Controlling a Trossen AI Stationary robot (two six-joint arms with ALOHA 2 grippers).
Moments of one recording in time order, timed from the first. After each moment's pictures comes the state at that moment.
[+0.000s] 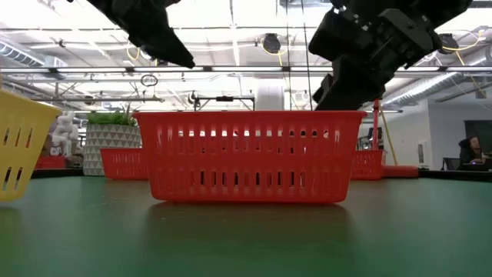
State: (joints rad) left arm -0.07 1.17 0.85 -0.30 -0.22 0.00; right arm 0.16 1.46 0.66 0.11 -0.11 0.19
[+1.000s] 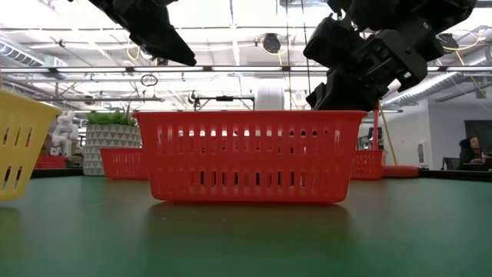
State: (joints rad) left arm -0.07 1.17 0.85 -0.28 -0.22 0.00; right arm 0.18 1.53 0.66 0.18 -0.02 0.12
